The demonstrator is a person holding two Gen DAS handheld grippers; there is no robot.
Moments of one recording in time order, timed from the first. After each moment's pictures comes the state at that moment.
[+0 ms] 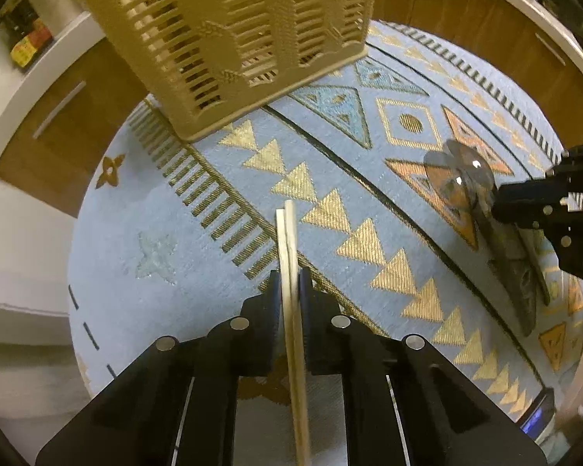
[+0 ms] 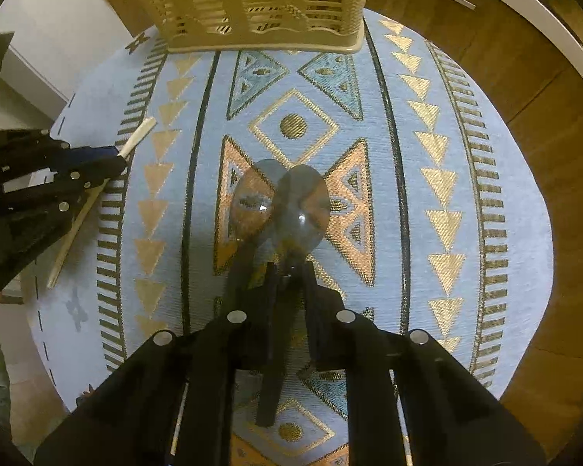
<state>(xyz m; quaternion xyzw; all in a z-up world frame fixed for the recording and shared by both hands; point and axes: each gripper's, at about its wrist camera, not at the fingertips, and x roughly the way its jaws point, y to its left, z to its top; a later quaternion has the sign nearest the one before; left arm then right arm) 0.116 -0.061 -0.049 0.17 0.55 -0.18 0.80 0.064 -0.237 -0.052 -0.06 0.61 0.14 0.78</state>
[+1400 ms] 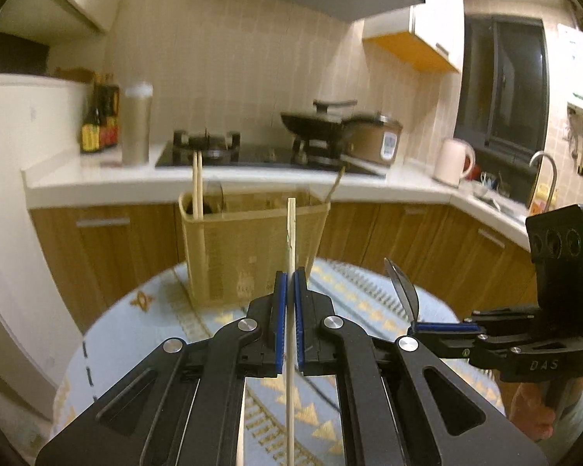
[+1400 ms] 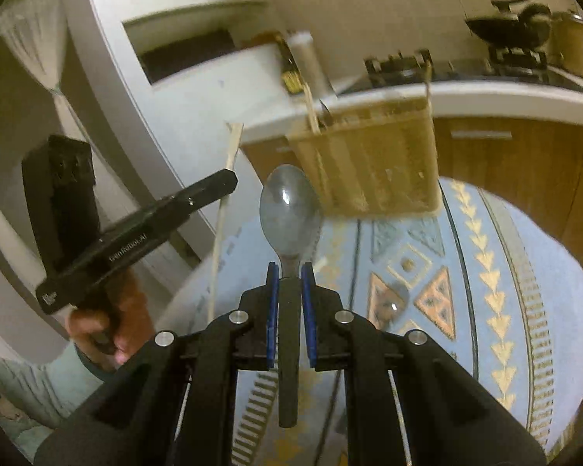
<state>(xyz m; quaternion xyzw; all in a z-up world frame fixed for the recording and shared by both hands) 0.009 -0.028 0.069 -0.03 0.19 -0.22 0.95 -0.028 -0.256 0.048 0.10 0.31 0.33 0.89</state>
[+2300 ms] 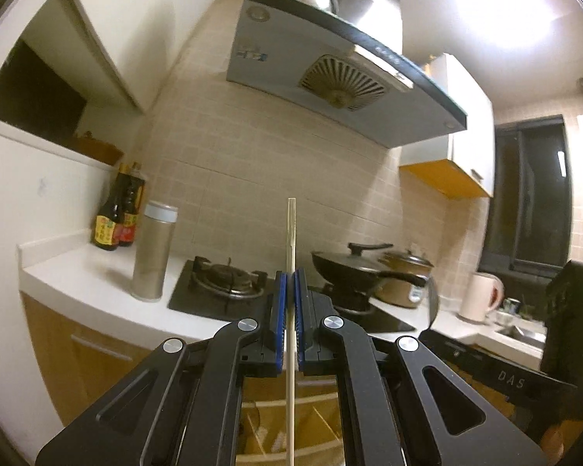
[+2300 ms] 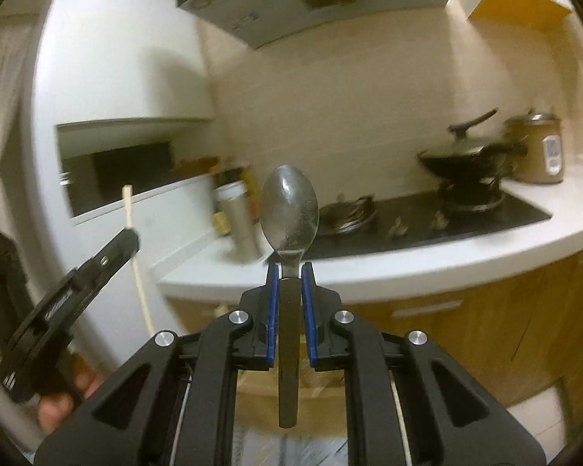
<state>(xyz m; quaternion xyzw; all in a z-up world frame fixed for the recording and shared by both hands) 0.117 -0.017 0.158 -0.13 0.00 -0.17 0.98 0.110 -0.262 0.151 0.11 0.11 0.17 0.97</state>
